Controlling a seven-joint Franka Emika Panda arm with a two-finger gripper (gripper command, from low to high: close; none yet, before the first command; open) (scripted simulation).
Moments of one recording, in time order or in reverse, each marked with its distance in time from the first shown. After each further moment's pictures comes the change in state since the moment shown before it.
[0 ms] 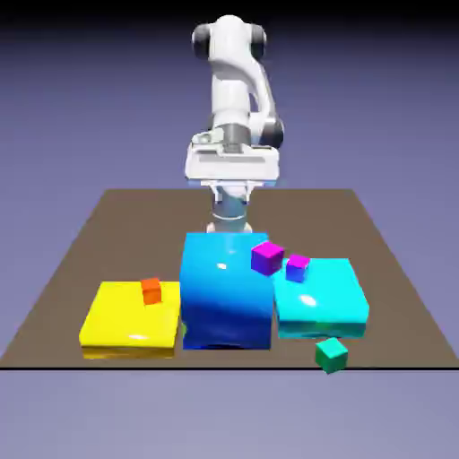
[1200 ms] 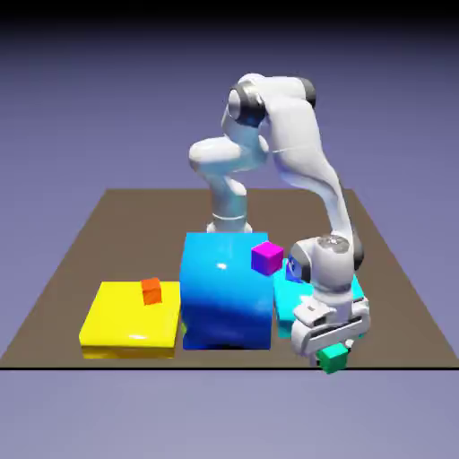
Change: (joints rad) arm 0.399 1.147 -0.010 0.656 0.047 -0.142 -0.047
